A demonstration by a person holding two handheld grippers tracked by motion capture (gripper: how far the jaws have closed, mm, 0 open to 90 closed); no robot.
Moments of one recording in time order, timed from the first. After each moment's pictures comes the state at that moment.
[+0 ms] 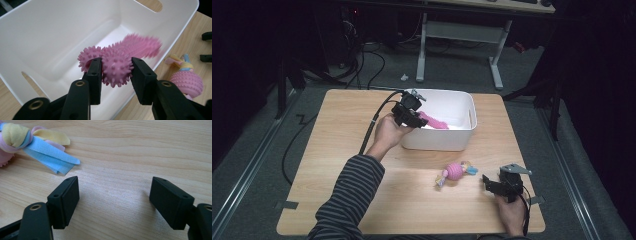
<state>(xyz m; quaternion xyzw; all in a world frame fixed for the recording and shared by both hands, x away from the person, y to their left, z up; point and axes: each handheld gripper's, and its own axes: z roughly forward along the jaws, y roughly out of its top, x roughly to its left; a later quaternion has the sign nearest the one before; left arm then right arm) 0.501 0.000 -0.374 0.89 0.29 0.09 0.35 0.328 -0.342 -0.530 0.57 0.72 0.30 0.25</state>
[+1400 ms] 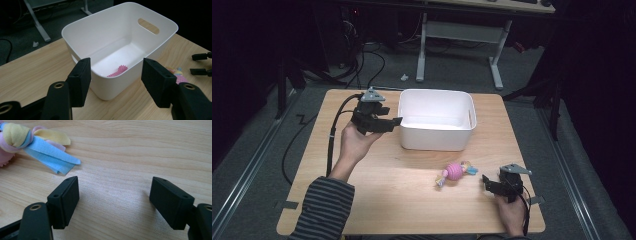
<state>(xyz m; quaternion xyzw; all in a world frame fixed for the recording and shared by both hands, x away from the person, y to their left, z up) 0.440 0.100 -0.339 0.81 0.34 0.15 0.44 0.328 -0.342 -0.530 0.57 0.72 0.30 0.25</state>
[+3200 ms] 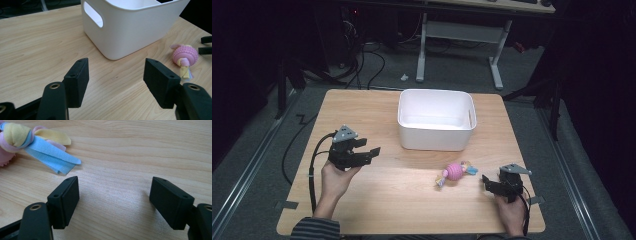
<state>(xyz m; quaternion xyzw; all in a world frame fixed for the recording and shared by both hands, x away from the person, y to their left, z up) 0.385 0.156 -0.419 0.78 0.40 0.14 0.45 0.328 -0.341 -0.530 0.57 0.72 0.30 0.25</state>
